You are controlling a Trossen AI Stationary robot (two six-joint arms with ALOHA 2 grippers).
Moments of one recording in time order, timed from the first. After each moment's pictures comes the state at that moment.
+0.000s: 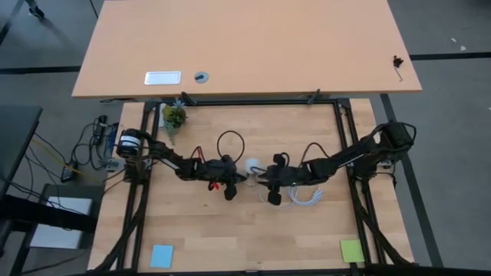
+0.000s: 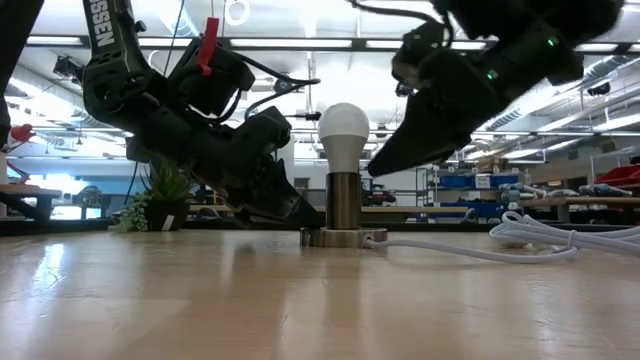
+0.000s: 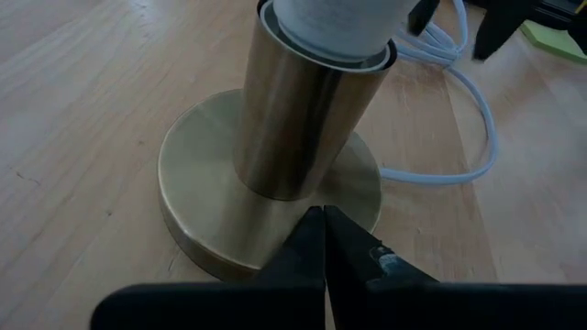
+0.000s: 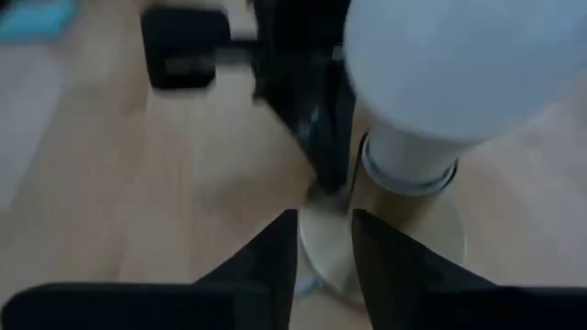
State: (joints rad) left arm -0.06 1.89 0.59 0.78 -0.07 -0.37; right arm 0.22 1.61 0.69 0.30 0.31 0.29
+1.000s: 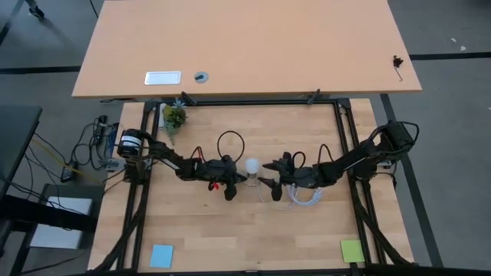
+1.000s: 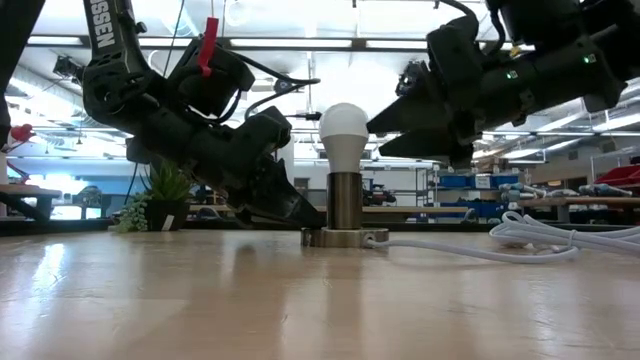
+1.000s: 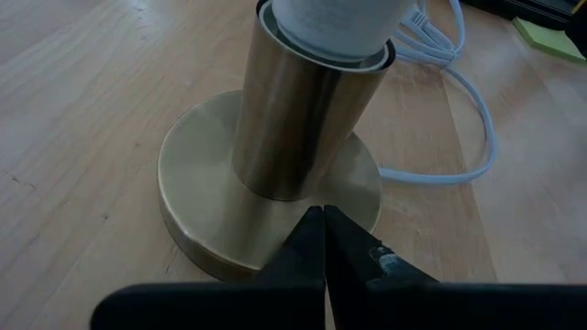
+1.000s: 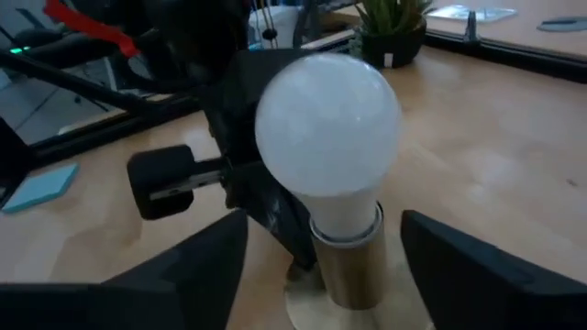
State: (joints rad) left arm -0.05 1.89 0.59 0.80 -0.07 -0.36; right arm 0.26 1.60 0.50 0.79 0.54 0.42
